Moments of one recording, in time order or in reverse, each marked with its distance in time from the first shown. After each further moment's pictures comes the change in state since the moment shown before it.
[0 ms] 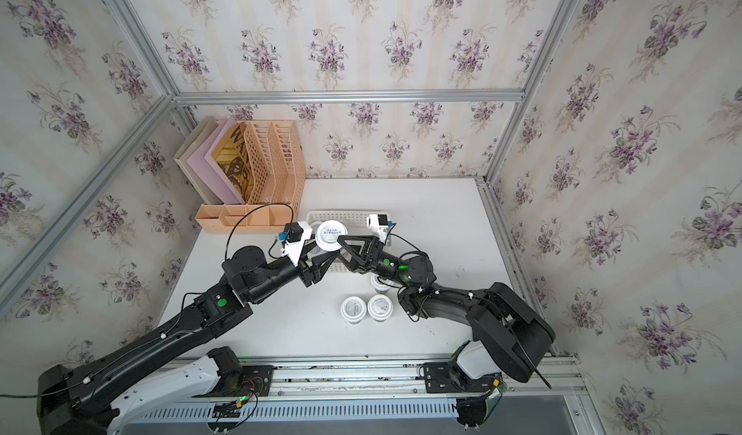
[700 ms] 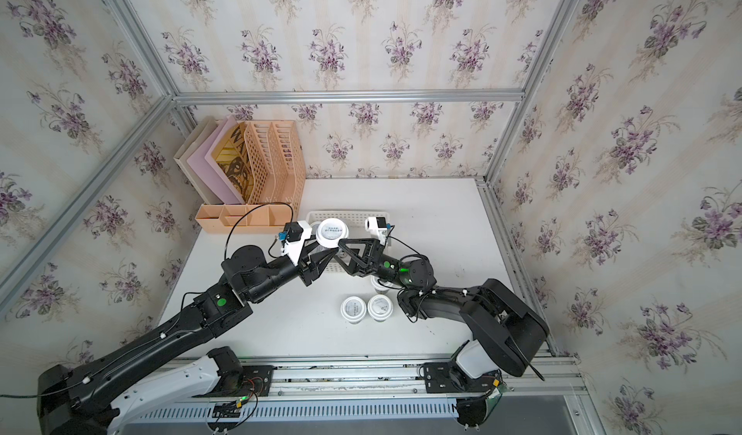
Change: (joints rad) left arm -0.002 -0.007 0.006 -0.002 0.000 0.009; right arm 0.005 0.035 -0.017 0.096 -0.021 0.046
